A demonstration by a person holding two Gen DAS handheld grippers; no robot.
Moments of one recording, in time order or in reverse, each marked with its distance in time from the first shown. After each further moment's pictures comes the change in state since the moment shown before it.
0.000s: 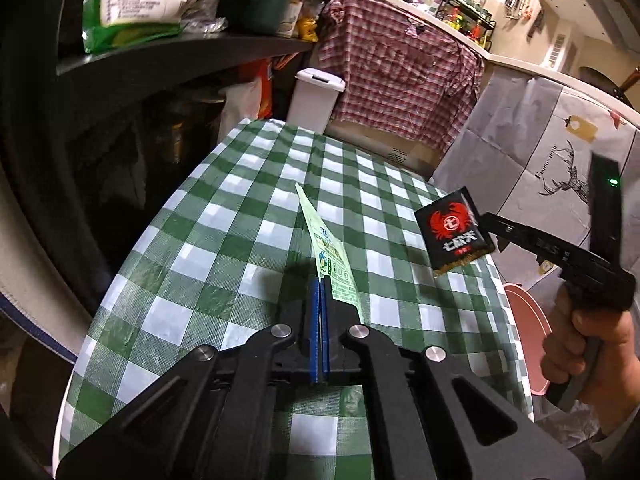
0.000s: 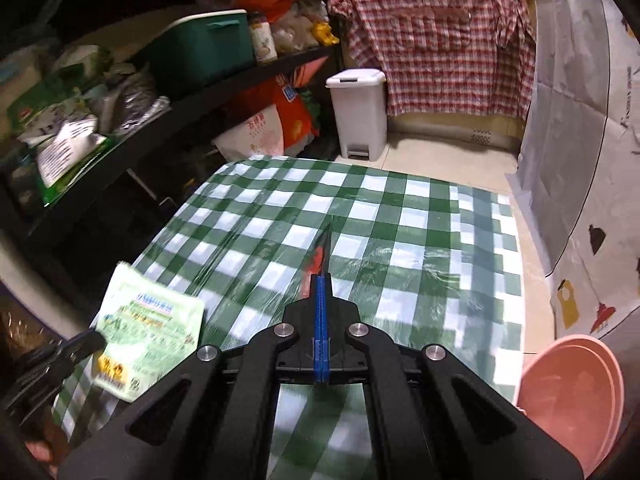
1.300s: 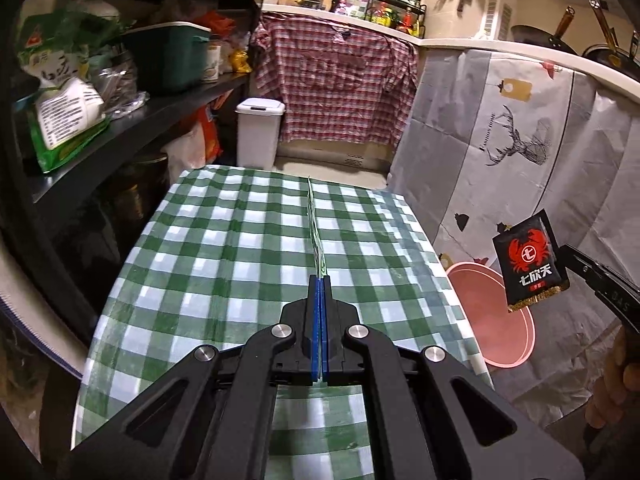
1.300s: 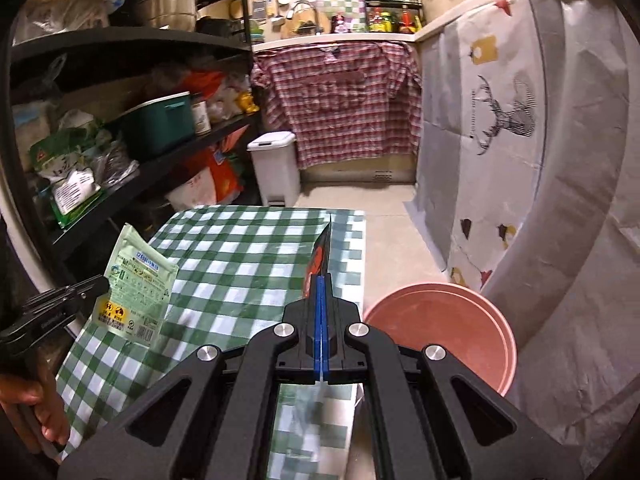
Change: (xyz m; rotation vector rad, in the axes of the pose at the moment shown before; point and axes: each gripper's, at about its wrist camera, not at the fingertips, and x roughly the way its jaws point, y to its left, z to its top) left arm -0.051 -0.093 -0.003 0.211 -0.047 -0.058; right arm -0.184 -0.038 -0.080 0.124 -0.219 -0.287
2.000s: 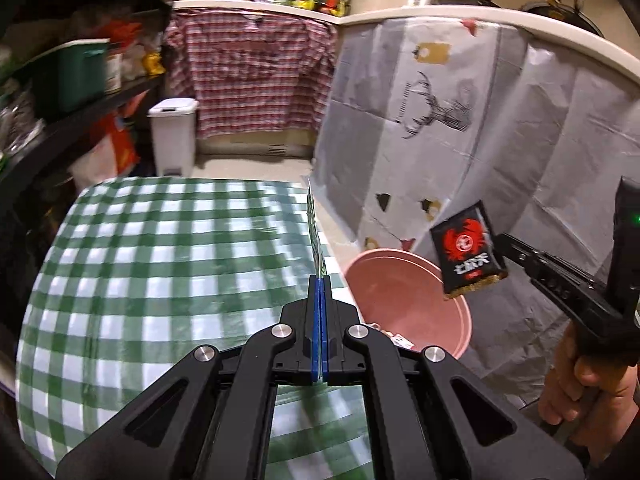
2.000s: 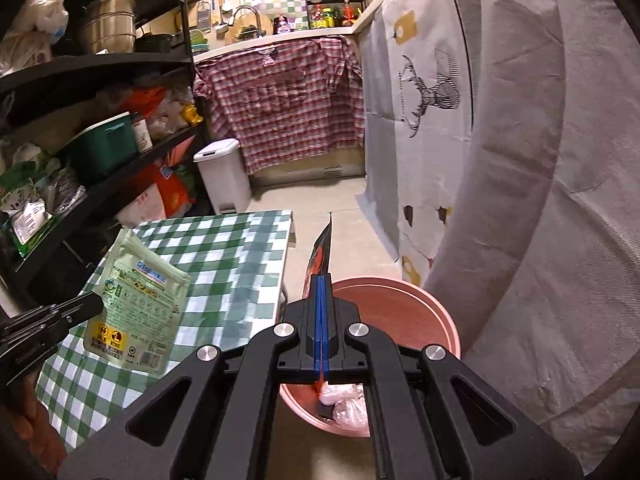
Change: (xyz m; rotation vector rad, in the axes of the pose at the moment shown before) left arm 0.027 -0.126 0.003 0.129 0.048 -0.204; right arm 0.001 -0.080 -0.007 0.112 0.003 -0.106
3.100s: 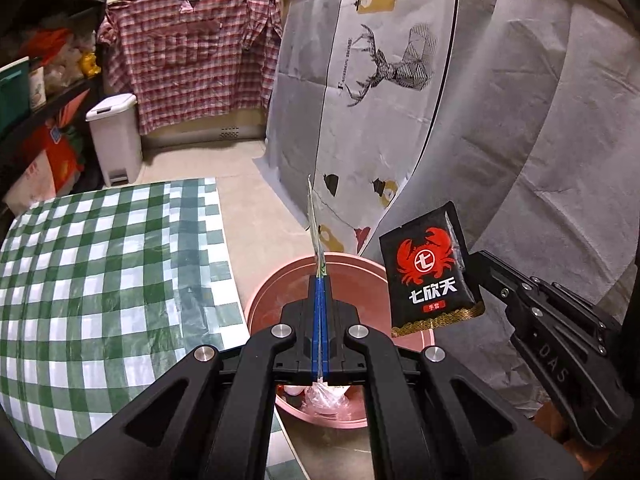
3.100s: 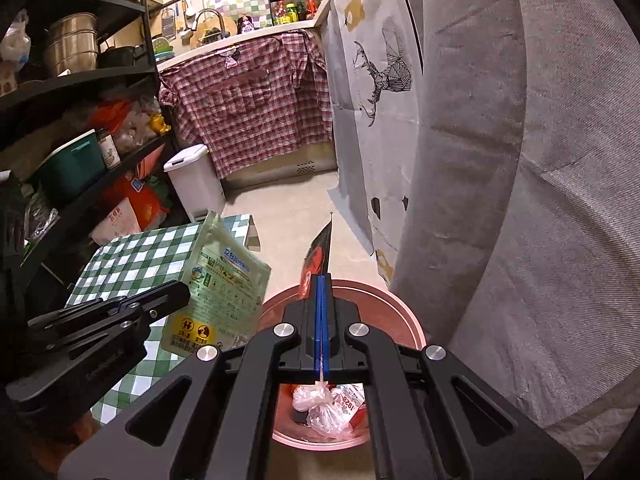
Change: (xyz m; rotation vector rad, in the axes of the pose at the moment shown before) left arm 0.094 -0.096 0.029 0.072 0.103 -0.068; right arm 0.021 -0.050 0.006 0.091 0.039 -0.064
